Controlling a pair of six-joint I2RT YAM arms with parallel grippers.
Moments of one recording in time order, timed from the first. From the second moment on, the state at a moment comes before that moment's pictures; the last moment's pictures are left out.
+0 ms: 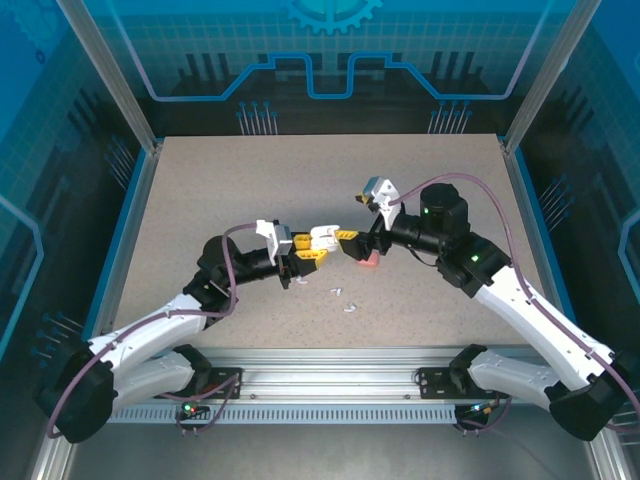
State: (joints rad) left arm -0.60 1.03 0.50 0.67 0.65 -0.13; right arm 0.62 1.04 1.05 -0.29 -0.39 -0.13
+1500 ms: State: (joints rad) left arm -0.60 0.69 0.44 0.36 0.60 0.02; right arm 0.83 1.46 0.78 -0.51 -0.15 0.72
